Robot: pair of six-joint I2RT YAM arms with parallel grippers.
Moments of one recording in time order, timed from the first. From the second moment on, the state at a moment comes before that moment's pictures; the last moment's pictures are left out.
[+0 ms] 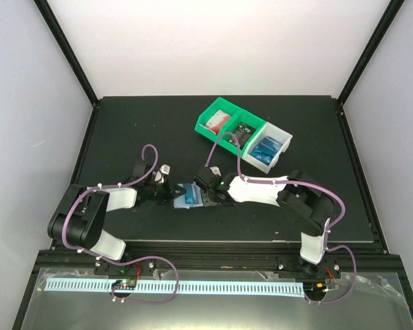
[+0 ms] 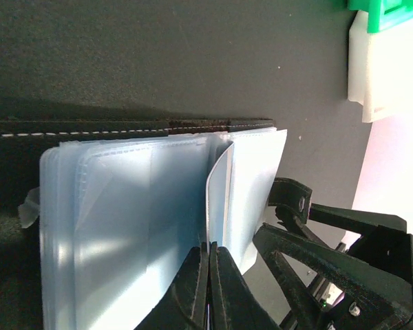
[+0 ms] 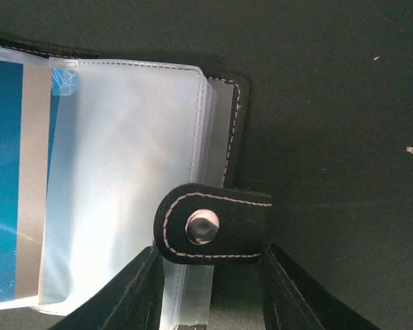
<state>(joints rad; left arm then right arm) -0.25 1.50 0.46 0.15 0.72 -0.81 1.00 1.87 1.14 -0.47 0.21 0.68</state>
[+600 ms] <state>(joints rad) -0.30 1.59 0.48 0.19 0.68 -0.81 0.99 1.86 1.10 -0.40 0.18 0.69</state>
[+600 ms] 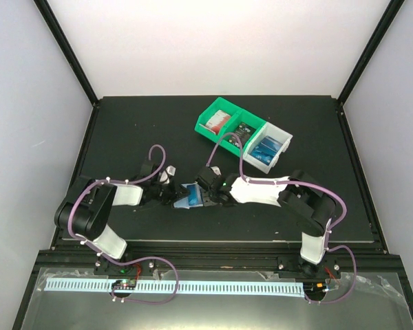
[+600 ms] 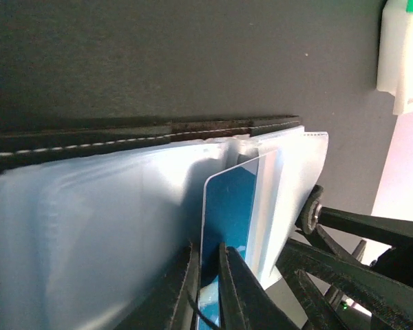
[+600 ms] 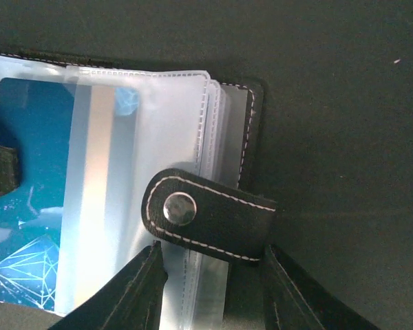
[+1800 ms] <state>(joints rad) -0.51 1.55 0.67 -0.18 0.46 -0.62 0.95 1.79 1.00 -0.32 0.12 0.73</state>
